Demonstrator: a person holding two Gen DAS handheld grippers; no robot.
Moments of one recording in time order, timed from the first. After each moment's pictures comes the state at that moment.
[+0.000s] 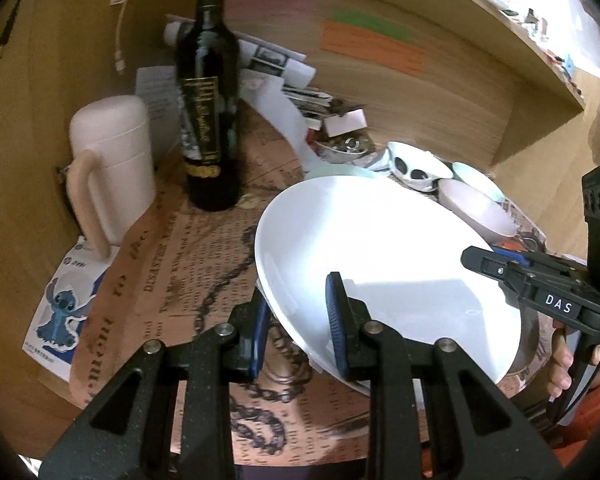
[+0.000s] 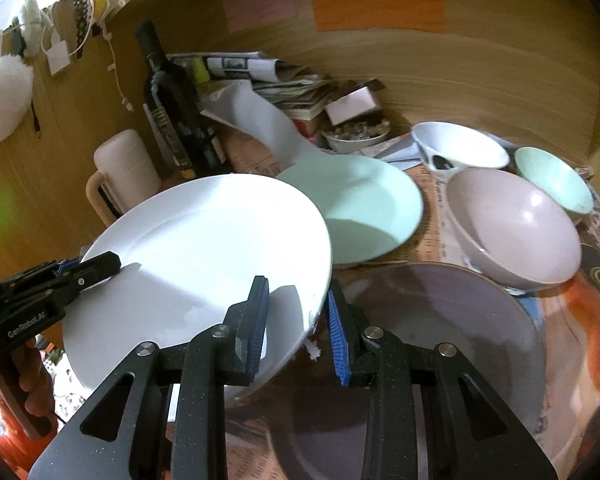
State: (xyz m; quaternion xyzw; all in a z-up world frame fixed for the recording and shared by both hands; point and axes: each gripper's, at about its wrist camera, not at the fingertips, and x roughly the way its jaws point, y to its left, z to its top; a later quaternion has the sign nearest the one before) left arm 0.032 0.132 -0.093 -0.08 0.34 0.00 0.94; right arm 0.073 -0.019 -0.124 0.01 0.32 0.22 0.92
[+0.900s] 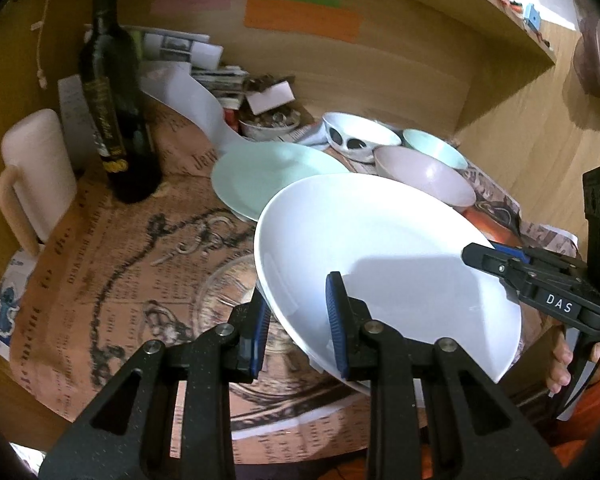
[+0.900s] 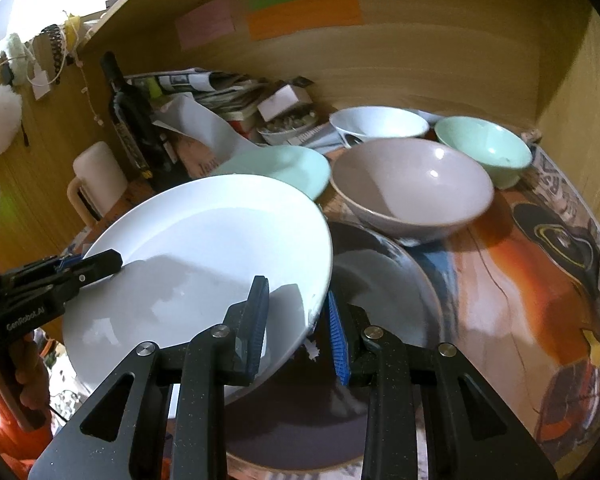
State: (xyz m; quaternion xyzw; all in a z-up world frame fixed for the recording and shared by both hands) left arm 0.049 0.043 -0.102 -0.06 0.37 -0.04 0.93; right arm 0.051 -0.111 -0.137 0.03 0.32 0.19 0.93
